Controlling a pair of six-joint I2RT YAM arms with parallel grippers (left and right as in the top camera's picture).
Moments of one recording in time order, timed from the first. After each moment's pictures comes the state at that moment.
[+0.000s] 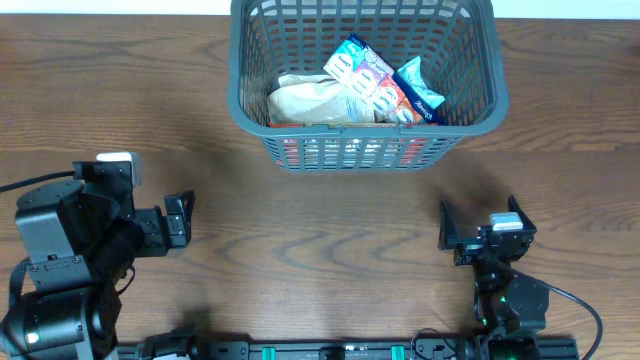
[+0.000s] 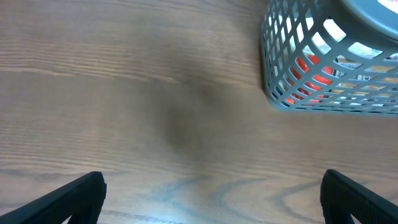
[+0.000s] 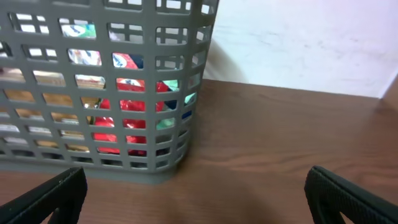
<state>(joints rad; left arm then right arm) 0.17 0.81 1.16 -1.14 0.19 0.06 0.04 0.02 0.03 -0.11 0.00 -0.05</state>
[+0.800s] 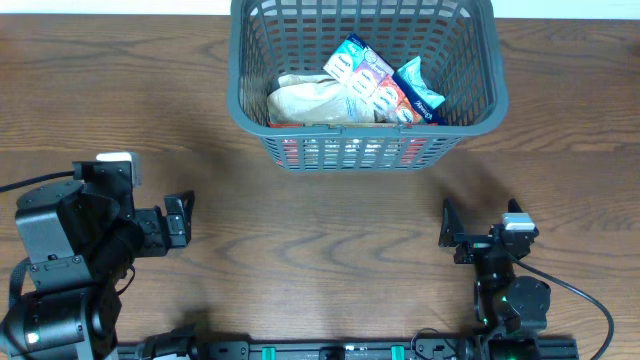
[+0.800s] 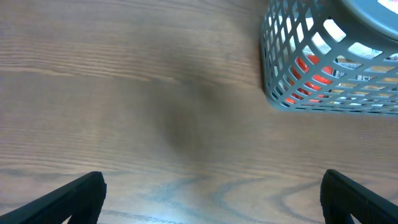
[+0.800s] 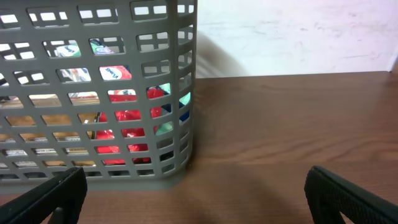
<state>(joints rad) 0.17 0.81 1.16 -1.14 0.19 0.06 0.02 0.02 0.03 -0.11 0.00 0.08</state>
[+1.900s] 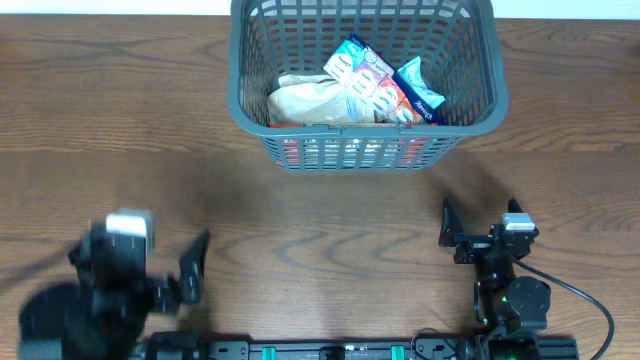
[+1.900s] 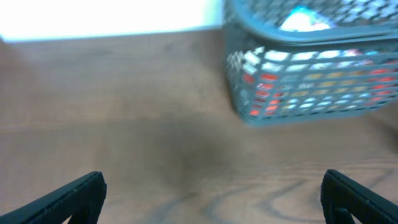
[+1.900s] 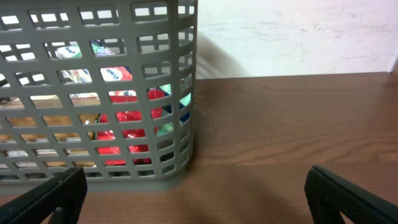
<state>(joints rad) -0.01 0.44 1.07 -1.12 0.15 0.06 0.02 0.01 0.03 -0.11 0.00 0.08</state>
